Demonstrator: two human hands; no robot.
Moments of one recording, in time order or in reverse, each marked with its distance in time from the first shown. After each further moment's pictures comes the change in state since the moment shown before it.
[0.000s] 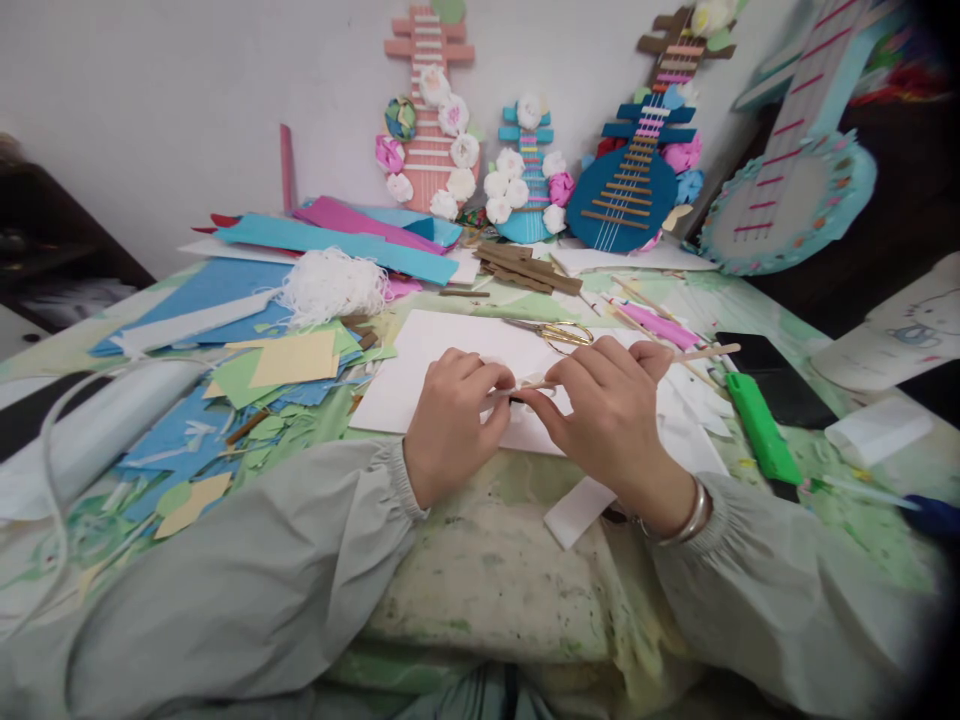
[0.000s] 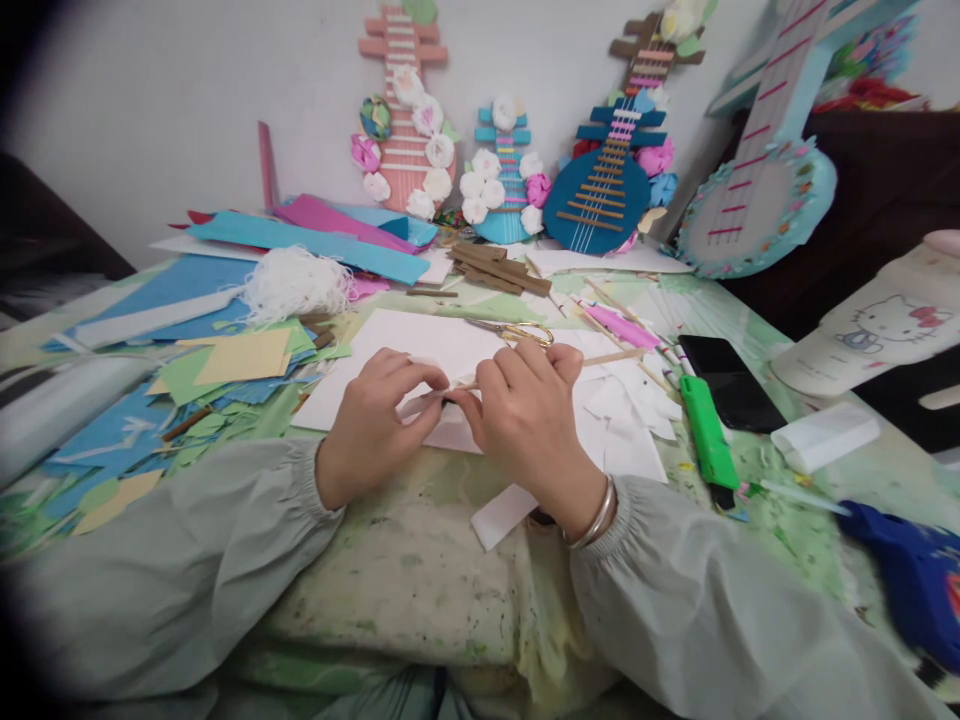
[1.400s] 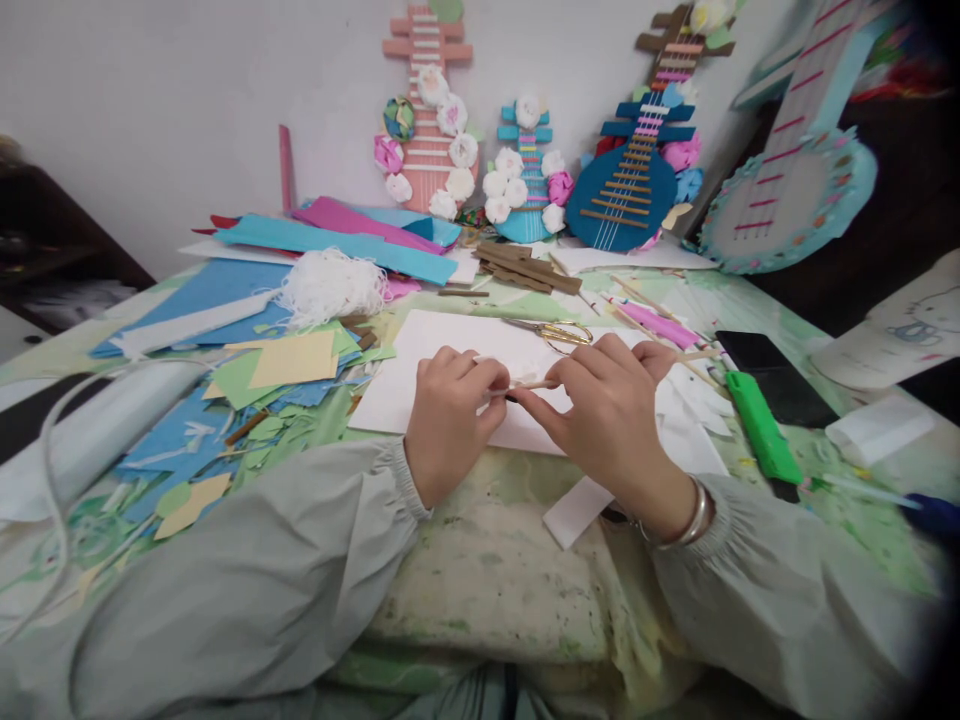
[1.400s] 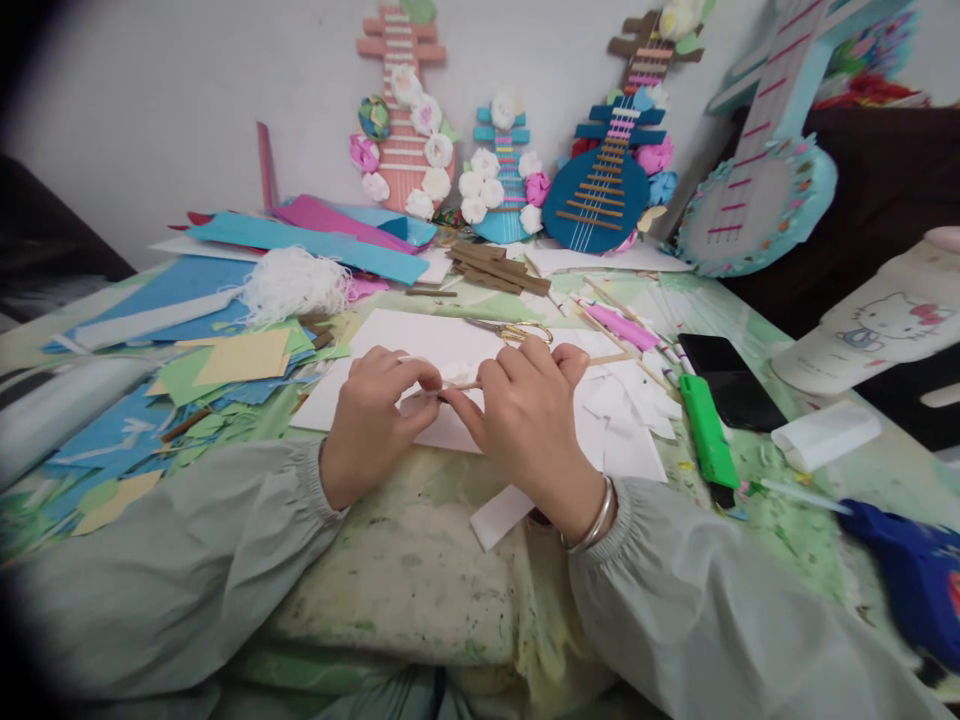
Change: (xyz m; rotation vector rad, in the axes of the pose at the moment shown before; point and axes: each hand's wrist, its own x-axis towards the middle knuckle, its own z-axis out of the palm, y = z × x) left_hand 0.001 0.001 0.002 0.080 0.030 -0.060; right_hand 0.000 0.000 0.000 0.043 -0.034 0.055
